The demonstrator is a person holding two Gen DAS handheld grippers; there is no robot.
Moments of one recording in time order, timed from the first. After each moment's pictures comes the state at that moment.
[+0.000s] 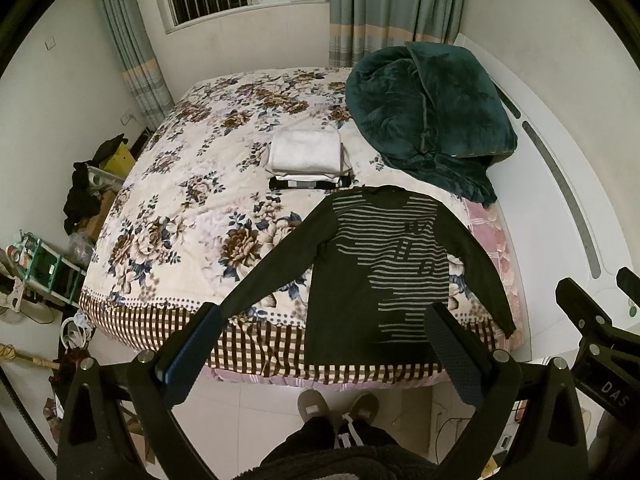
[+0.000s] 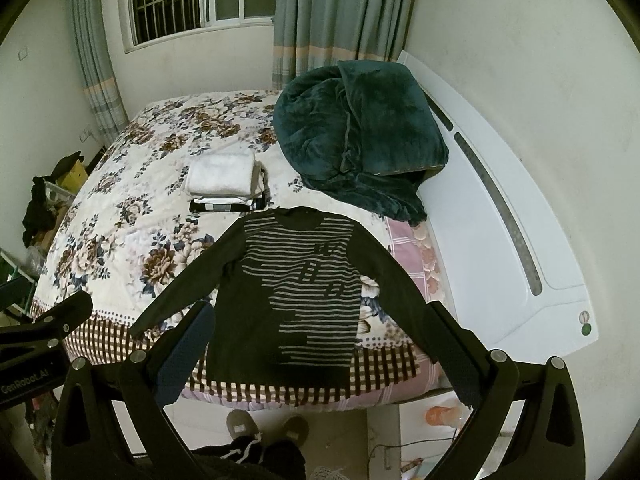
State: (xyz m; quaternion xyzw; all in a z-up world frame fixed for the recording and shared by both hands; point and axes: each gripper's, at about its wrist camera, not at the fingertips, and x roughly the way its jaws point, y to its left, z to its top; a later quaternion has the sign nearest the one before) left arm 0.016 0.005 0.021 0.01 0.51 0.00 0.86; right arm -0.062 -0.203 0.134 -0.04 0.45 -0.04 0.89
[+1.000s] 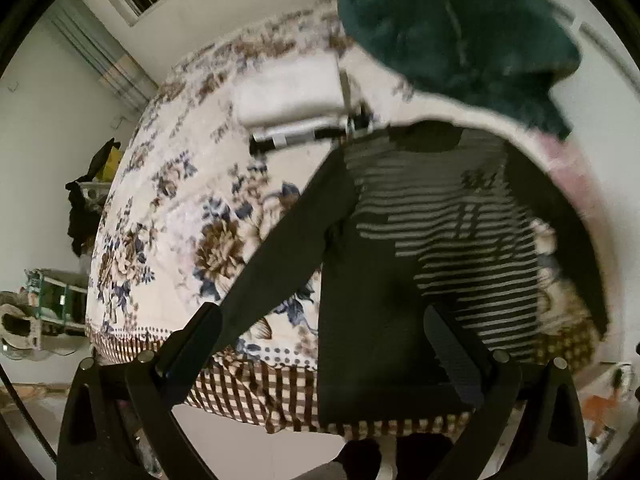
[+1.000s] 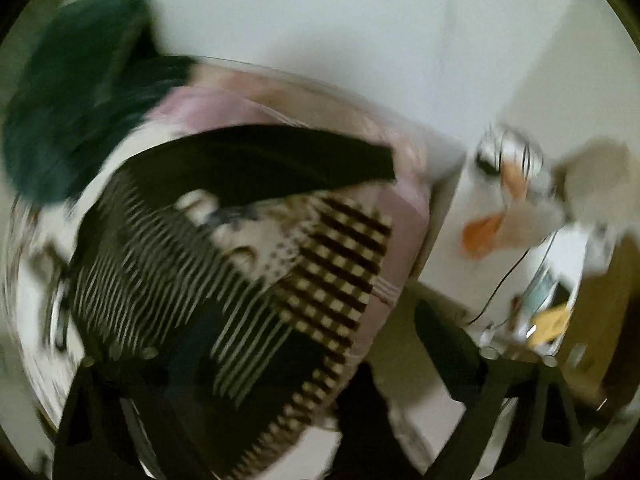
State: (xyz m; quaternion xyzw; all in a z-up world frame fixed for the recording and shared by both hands) left arm 0.192 -0.065 -0.263 0.13 0.58 0.05 0.81; right arm -0.014 -0.514 -0.282 0.39 0.53 -0.37 0.66
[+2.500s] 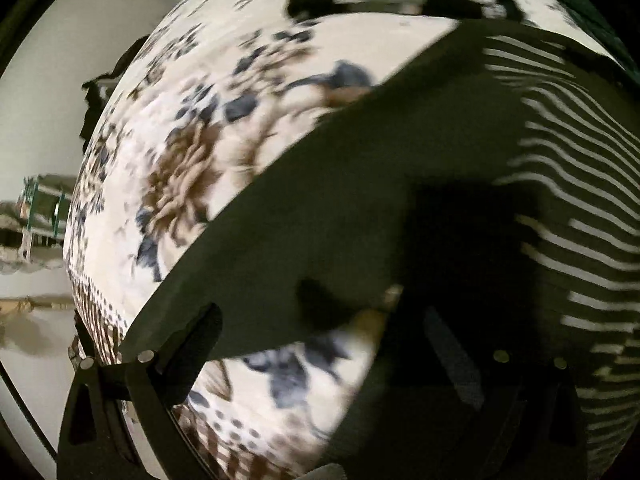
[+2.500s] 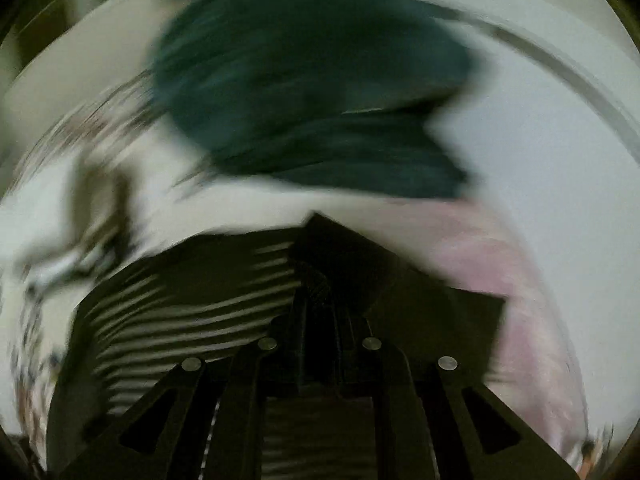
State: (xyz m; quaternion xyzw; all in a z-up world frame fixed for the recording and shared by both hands) left arm 0.302 0.042 -0.511 0.04 0.65 0.20 0.73; right arm 0.398 -0.293 -0.388 0.03 0.47 -0.13 0.87
